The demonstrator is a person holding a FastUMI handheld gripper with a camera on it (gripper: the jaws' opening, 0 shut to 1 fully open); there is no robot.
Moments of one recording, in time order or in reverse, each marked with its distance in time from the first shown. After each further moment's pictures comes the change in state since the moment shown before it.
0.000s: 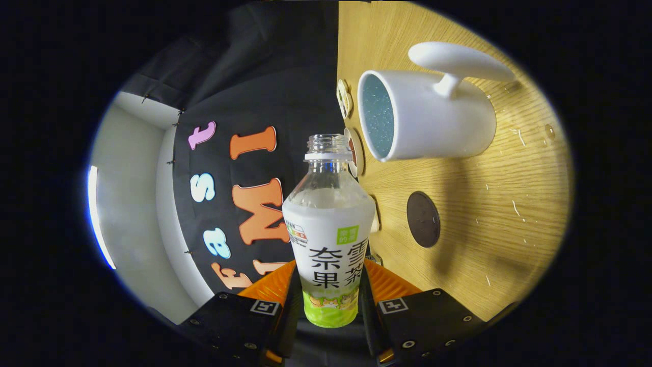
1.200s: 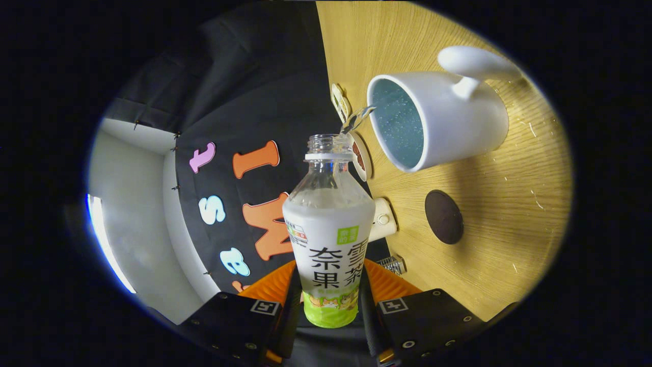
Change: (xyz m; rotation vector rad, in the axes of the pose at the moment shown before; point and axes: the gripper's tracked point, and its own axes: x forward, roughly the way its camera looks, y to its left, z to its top) arm 0.004 0.030 0.014 0.141 -0.032 0.037
